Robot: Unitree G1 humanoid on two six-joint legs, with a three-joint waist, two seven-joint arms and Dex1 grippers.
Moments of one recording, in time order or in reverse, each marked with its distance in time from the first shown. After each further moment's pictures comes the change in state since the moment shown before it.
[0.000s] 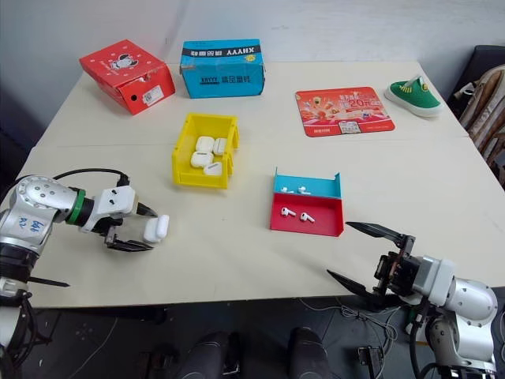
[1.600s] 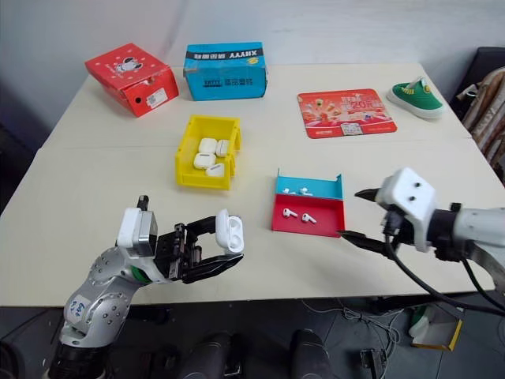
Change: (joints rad) left arm 0.547 -0.546 0.183 -0.925 -0.672 0.260 0.386; right arm -0.277 -0.571 0.118 -0.392 -0.032 1.172 -0.478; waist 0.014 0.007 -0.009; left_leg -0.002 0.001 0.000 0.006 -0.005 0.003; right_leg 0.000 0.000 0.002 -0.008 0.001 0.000
